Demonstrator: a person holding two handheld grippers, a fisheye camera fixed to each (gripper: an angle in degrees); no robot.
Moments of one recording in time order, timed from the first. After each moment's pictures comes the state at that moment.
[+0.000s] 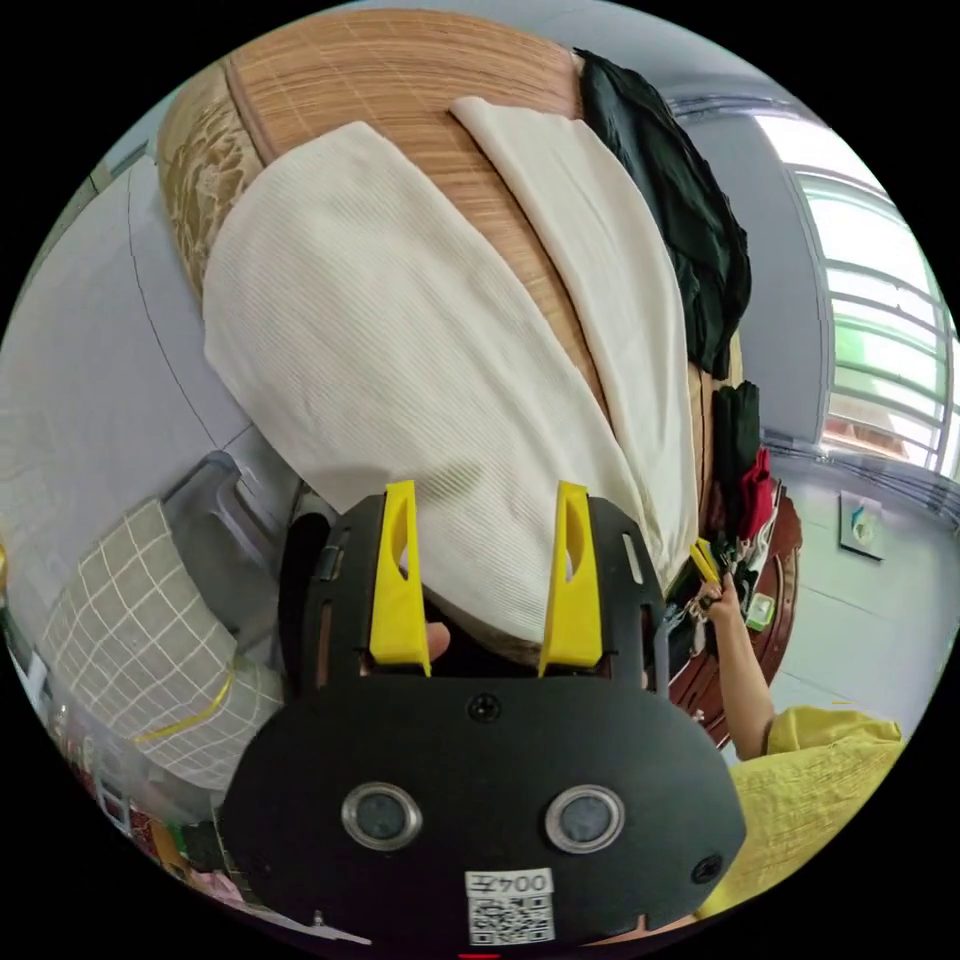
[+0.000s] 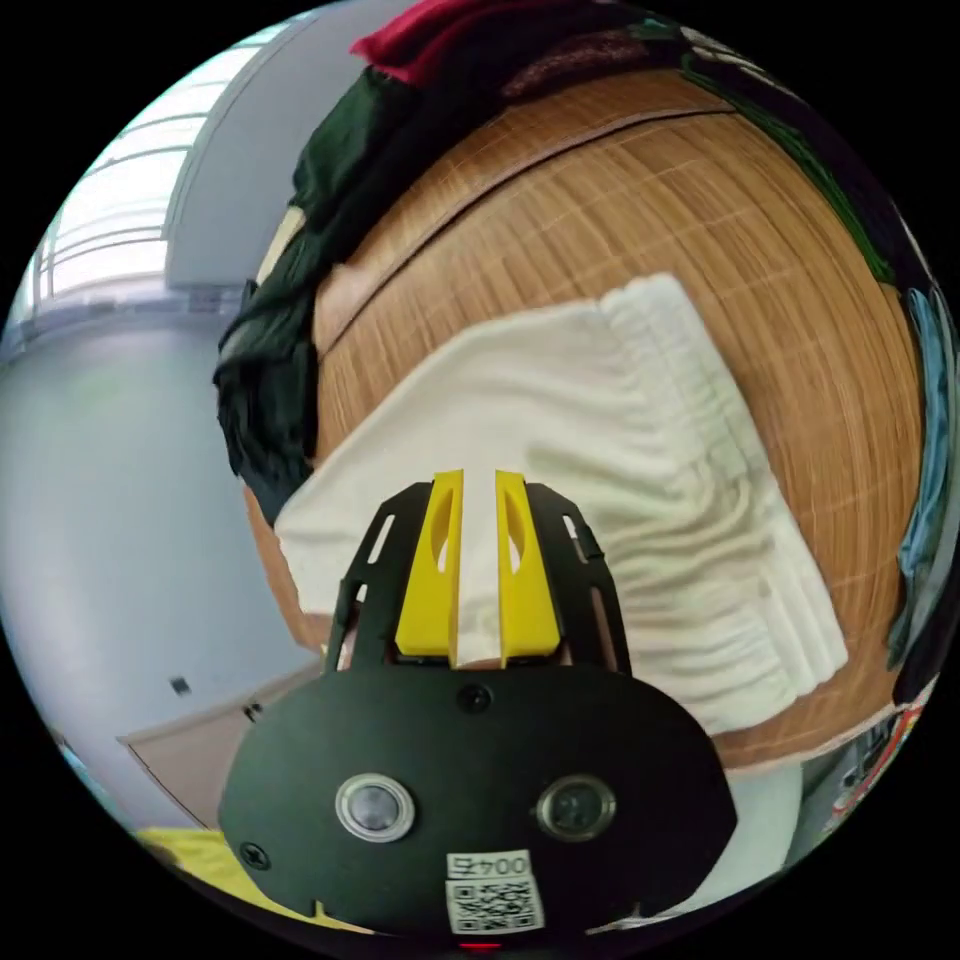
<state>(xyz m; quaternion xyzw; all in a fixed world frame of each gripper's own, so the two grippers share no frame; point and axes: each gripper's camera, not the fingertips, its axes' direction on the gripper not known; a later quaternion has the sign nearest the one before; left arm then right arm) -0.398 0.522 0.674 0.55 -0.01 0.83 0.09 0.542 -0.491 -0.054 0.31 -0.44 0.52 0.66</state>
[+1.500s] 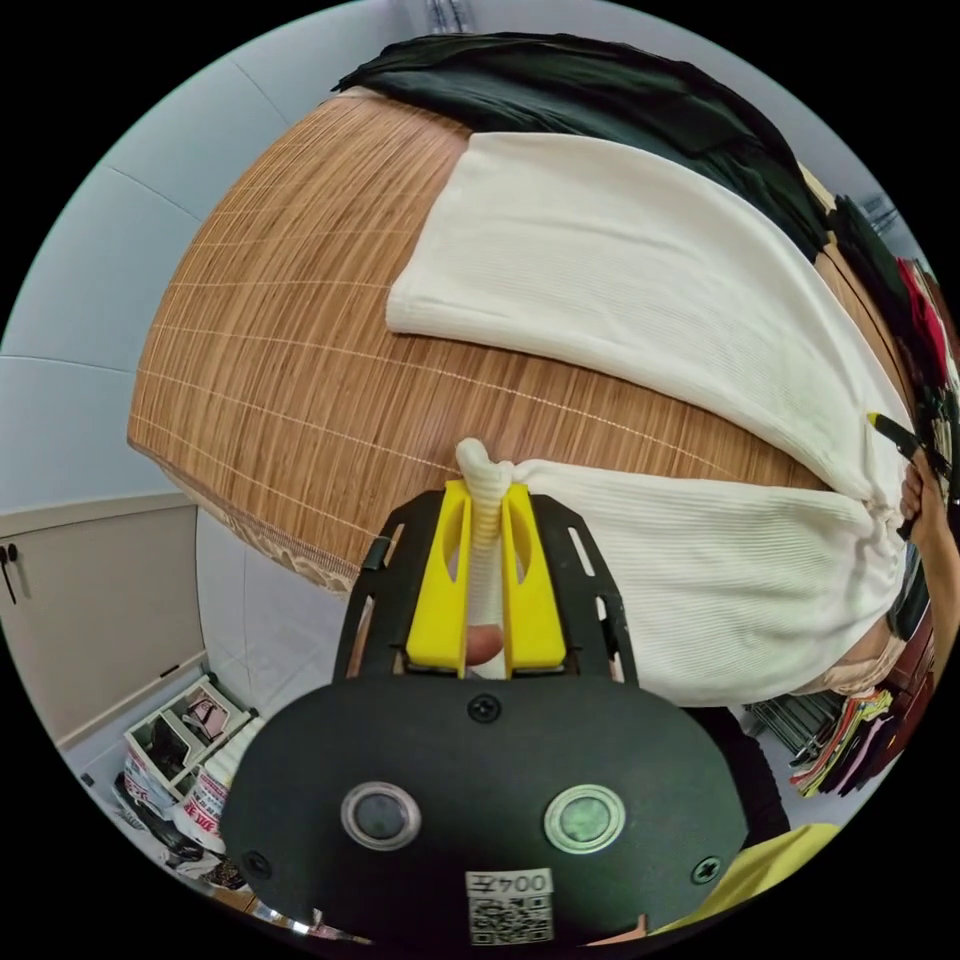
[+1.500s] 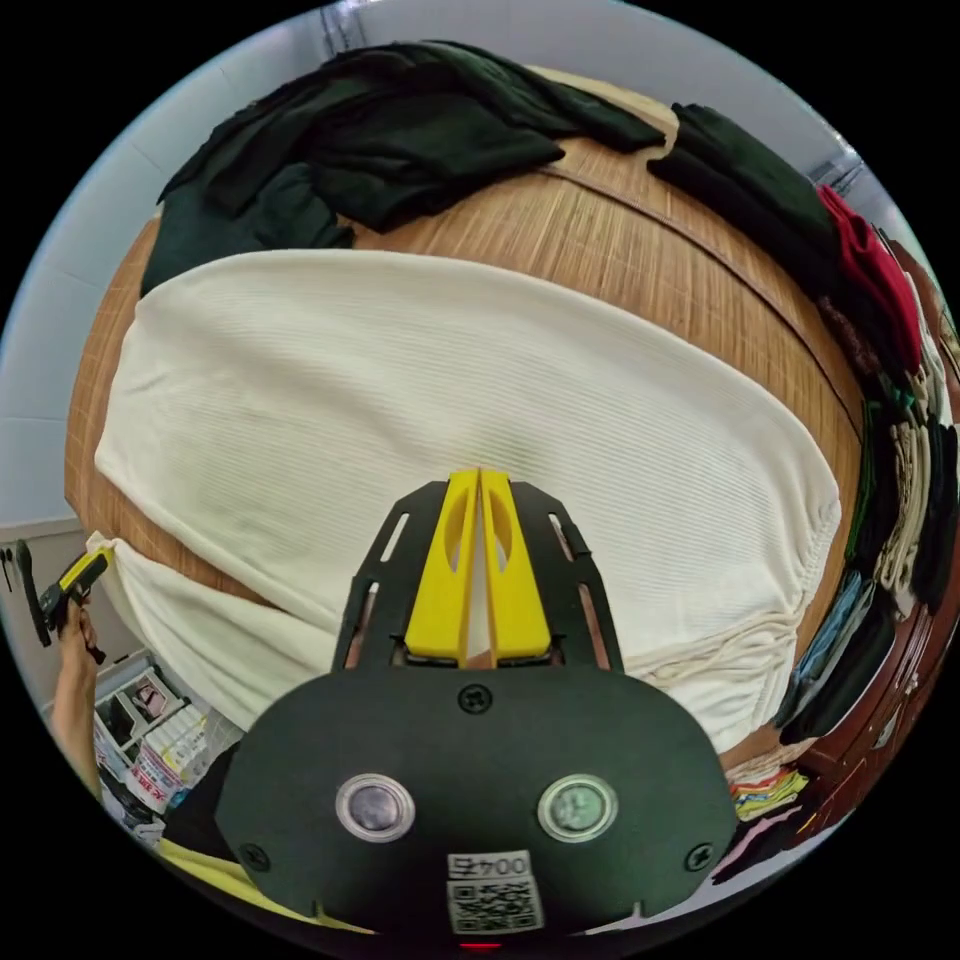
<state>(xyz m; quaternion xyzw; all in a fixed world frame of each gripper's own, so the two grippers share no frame) -0.407 0.686 0.734 0.78 -0.19 0.58 -0.14 0.304 -0.855 -0.082 0.23 -0.11 0.37 0.89</state>
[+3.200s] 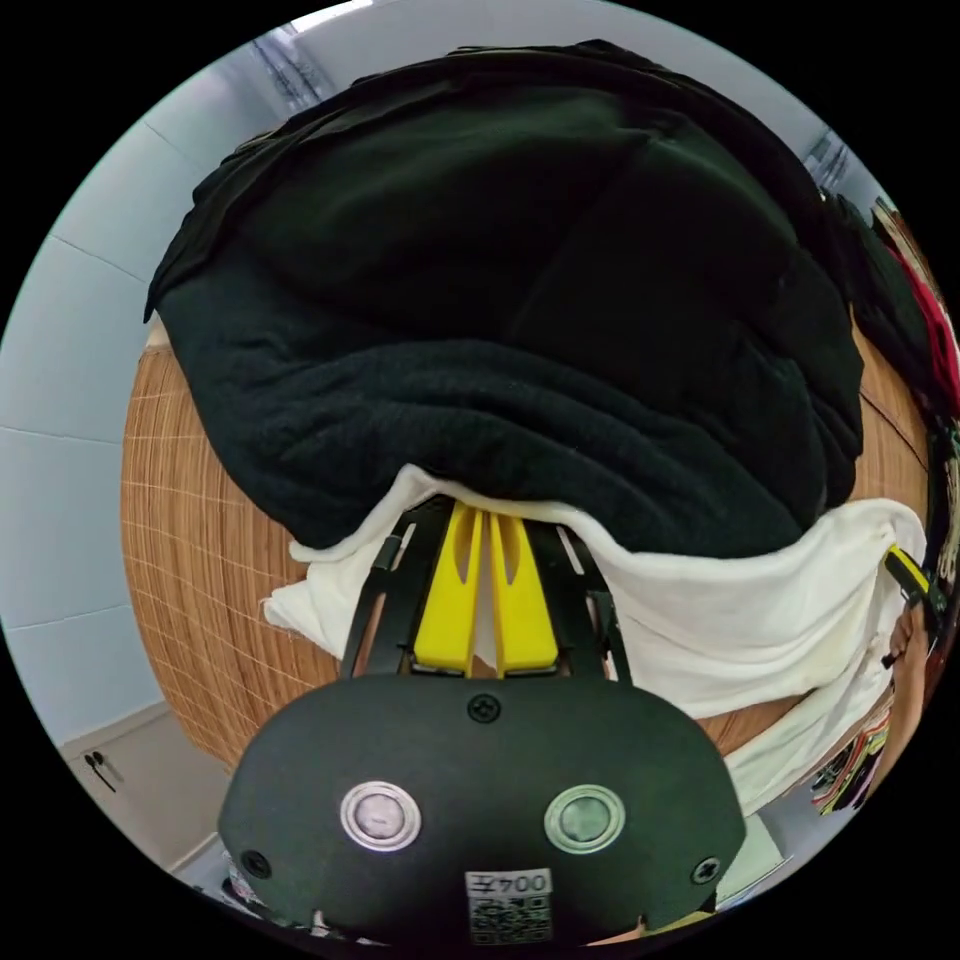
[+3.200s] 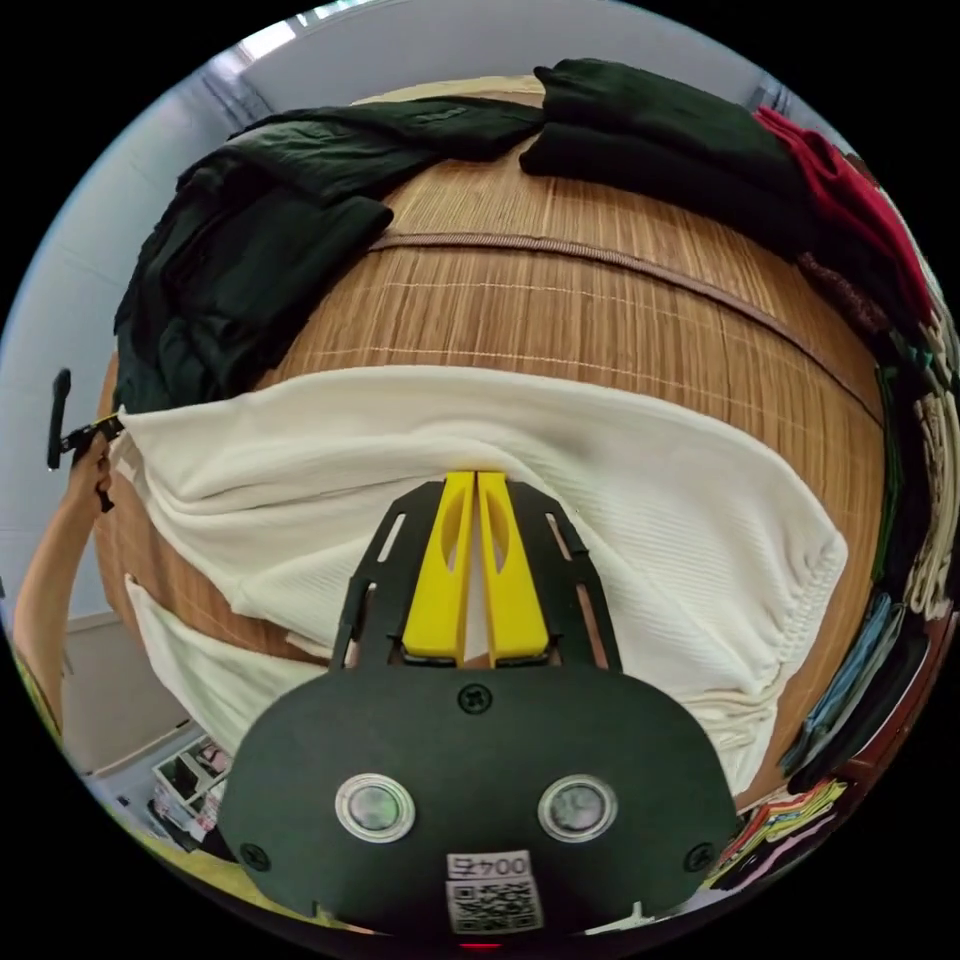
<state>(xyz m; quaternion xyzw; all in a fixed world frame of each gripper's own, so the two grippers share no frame) -0.473 0.890 1.039 0.76 -0.24 0.55 -0.25 0.472 -0.755 -0.044 0.27 -0.17 0.44 0.84</state>
